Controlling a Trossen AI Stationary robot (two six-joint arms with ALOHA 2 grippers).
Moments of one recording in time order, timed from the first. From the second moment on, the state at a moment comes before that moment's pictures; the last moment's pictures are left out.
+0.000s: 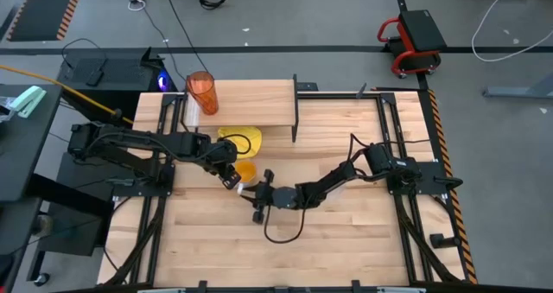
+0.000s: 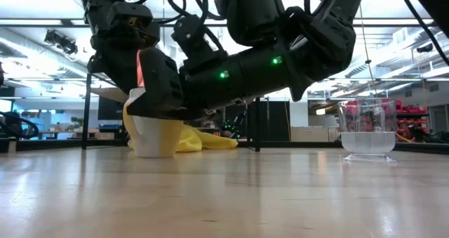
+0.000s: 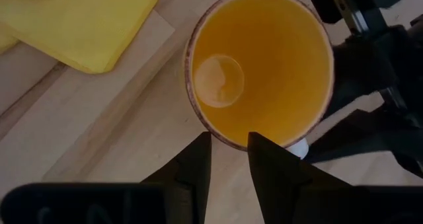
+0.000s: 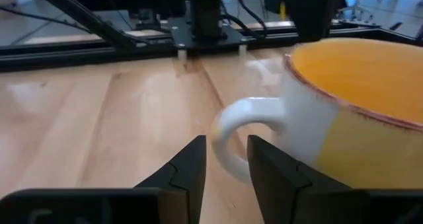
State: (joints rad) left arm 0.00 1.29 0.90 -0.73 -0.03 -0.74; right arm 0.24 2.29 1.24 0.81 0.45 0.13
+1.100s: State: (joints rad) left arm 0.00 1.29 0.90 -0.72 -0.03 -0.74; right arm 0.20 2.29 1.30 0.66 0.41 0.21
